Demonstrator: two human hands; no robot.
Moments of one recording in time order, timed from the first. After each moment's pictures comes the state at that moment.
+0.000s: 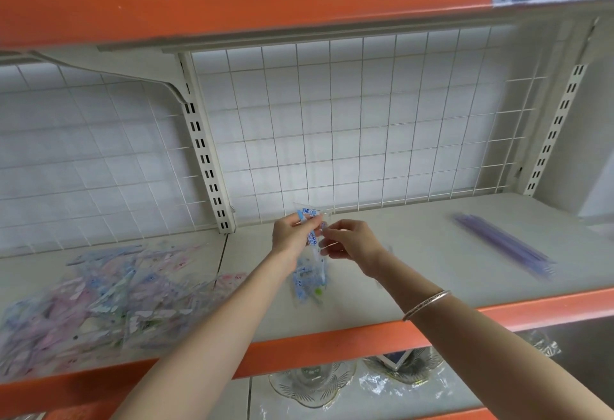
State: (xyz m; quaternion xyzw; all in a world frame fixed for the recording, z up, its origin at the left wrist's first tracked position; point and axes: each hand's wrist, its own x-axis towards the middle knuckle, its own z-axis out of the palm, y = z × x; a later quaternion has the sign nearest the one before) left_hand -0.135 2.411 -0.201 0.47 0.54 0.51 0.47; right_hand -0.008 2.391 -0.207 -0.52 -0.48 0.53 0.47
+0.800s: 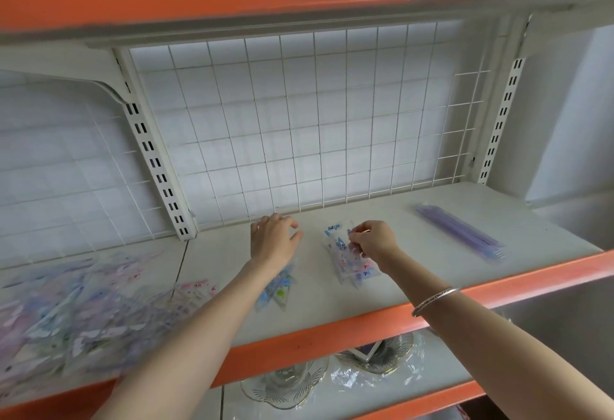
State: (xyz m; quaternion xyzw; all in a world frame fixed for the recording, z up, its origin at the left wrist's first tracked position) left_hand -0.112 2.431 -0.228 0.77 0.60 0.21 0.01; right_hand 0.081 2.390 -0.229 -0.69 -0.43 0.37 0.44
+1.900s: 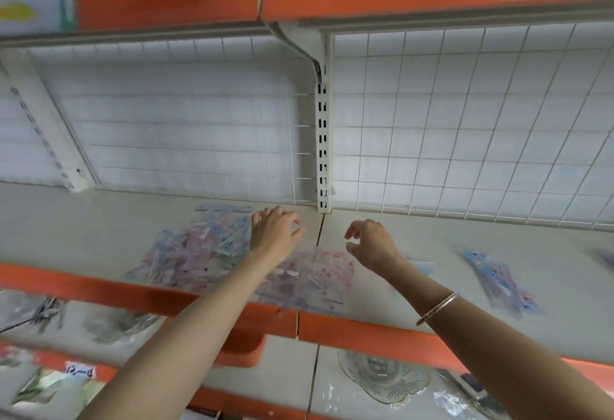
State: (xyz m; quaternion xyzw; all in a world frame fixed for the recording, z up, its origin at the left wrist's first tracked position) left_hand -0.343 2.370 -0.212 0.67 0.72 0.17 -0.05; right_hand -0.148 2.403 -0.221 -0.56 -0.79 0.14 0.20
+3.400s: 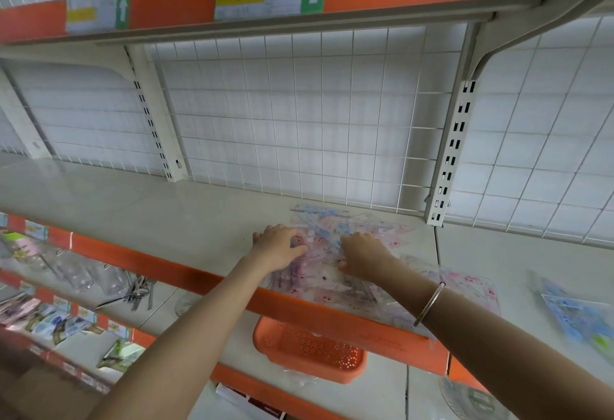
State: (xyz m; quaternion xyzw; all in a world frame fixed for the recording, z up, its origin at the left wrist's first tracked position) left_hand -0.557 2.334 -0.227 0.62 0.78 0.09 0.07; right_hand -0.376 2.384 -0.221 -0.45 -0.89 0.04 -0.01
